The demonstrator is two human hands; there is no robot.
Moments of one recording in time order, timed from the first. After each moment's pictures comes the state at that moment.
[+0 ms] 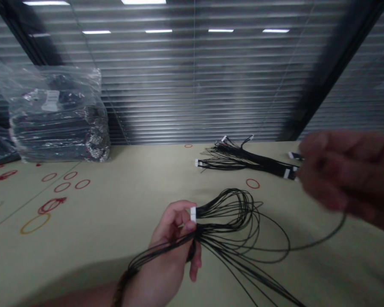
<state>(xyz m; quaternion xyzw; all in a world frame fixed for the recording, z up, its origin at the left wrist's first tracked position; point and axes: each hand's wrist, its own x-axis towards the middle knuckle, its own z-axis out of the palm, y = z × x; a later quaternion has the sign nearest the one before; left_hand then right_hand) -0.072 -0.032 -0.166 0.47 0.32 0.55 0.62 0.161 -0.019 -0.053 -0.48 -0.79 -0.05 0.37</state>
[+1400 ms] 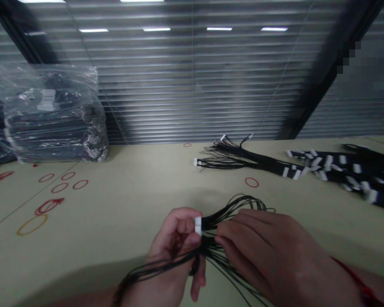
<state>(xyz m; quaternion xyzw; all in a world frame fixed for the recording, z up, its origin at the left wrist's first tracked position) -0.074 -0.037 -0.181 0.47 0.24 0.52 0.67 0.100 -0.047 -0.115 -0.33 -0.89 -0.08 0.29</state>
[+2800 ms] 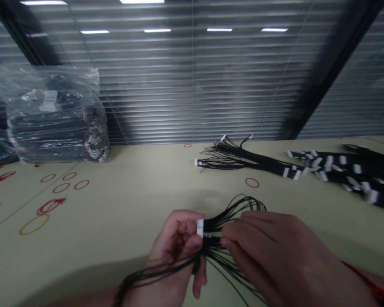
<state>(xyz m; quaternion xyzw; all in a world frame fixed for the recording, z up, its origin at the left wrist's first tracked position) -0.072 -0.044 -0.174 0.49 0.27 0.53 0.63 0.100 -0.055 -0.111 -0.38 -0.88 -0.03 0.30</state>
